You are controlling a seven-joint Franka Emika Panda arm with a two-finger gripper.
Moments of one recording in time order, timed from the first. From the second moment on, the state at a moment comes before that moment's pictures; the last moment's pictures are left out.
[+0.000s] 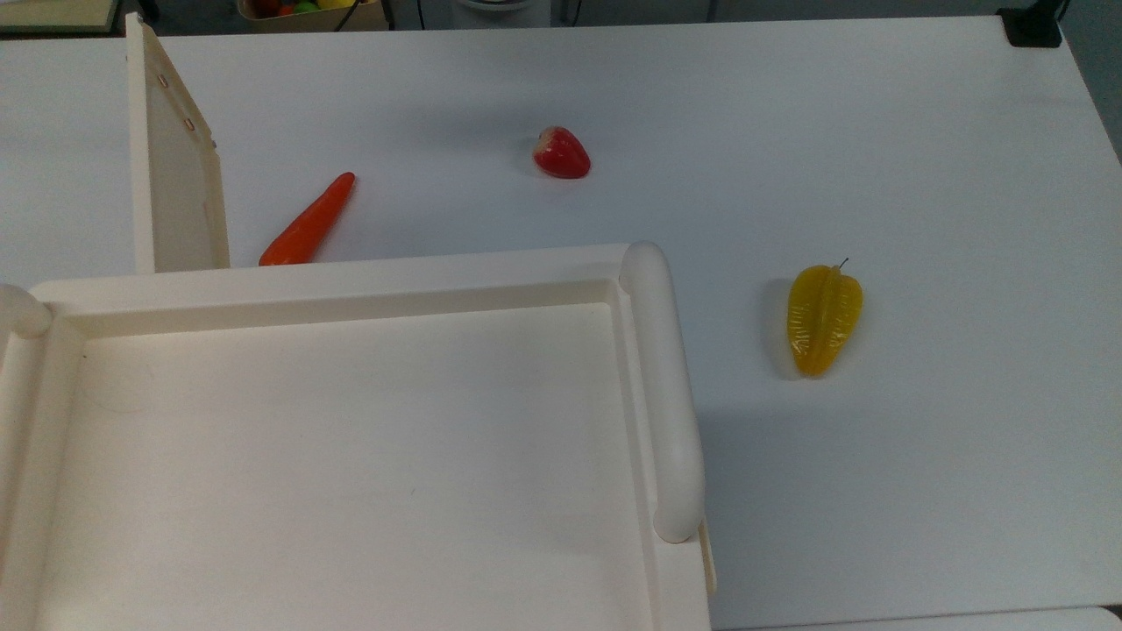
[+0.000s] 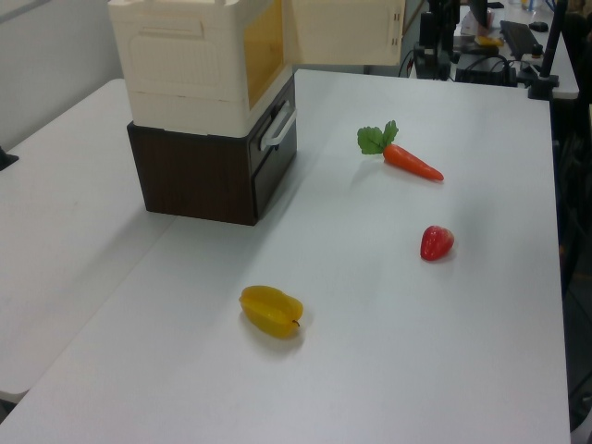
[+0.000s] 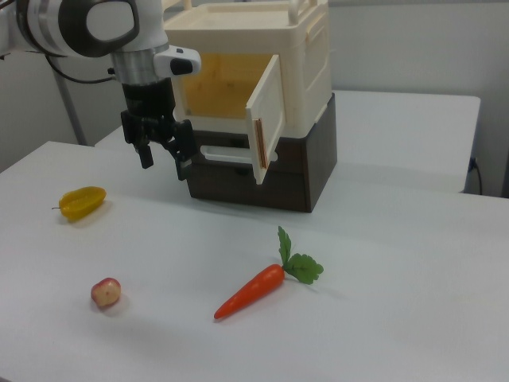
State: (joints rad) arm 0.11 0.04 -0.21 -1.55 -0.02 1.53 0.01
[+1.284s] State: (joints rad) arm 0.09 0.04 -0.21 -1.55 -0.01 1.54 -0.06
